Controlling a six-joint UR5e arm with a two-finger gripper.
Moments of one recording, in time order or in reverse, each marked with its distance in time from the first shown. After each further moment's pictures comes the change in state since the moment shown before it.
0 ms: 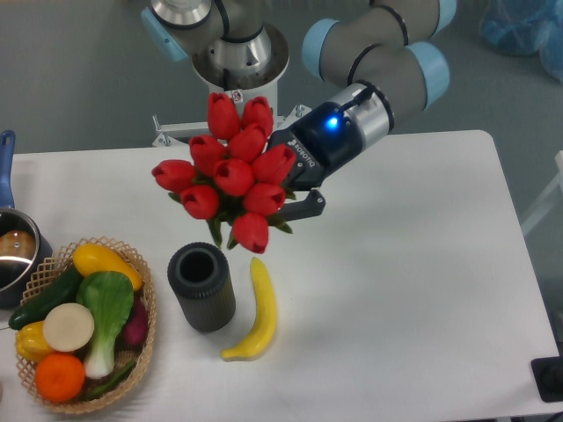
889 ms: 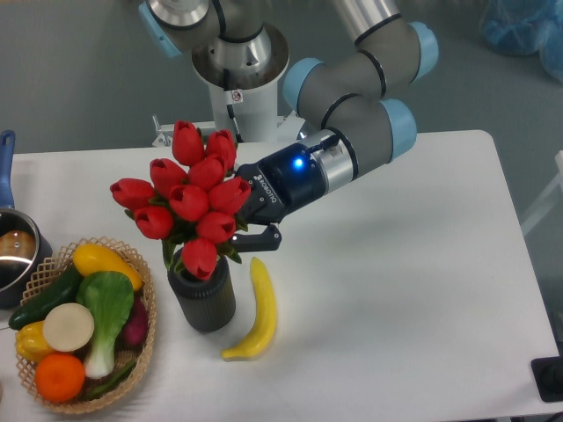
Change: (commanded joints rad) arm -0.054 -0.078 -0.020 0.006 -0.141 0.153
